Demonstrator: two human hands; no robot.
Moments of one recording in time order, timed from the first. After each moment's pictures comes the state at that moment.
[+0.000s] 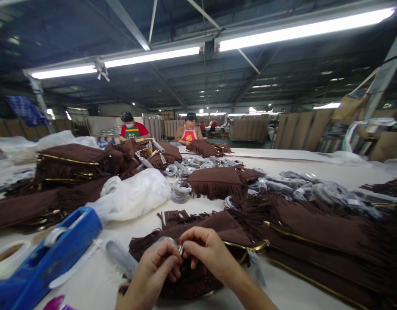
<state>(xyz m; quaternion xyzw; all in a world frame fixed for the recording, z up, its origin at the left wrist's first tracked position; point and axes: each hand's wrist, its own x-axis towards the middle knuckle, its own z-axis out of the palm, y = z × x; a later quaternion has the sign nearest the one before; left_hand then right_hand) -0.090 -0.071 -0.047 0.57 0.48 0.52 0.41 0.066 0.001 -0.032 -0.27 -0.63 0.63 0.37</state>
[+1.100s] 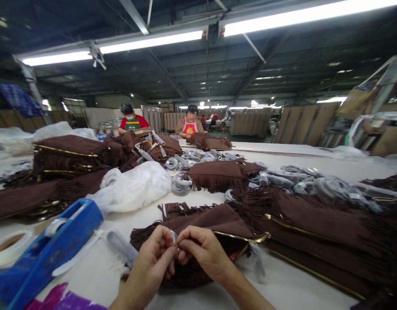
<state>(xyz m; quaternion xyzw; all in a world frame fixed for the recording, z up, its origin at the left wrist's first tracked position) -0.090 -0.077 -0.050 0.53 0.51 0.54 0.42 0.054 -0.007 -0.054 -0.22 -0.63 0.63 0.39</state>
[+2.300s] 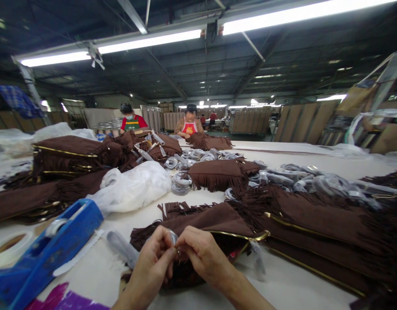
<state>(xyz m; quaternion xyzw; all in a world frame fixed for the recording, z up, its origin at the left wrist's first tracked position) -0.088 -0.074 -0.058 0.51 0.50 0.55 0.43 0.061 -0.008 -0.055 -0.16 -0.84 0.31 0.41</state>
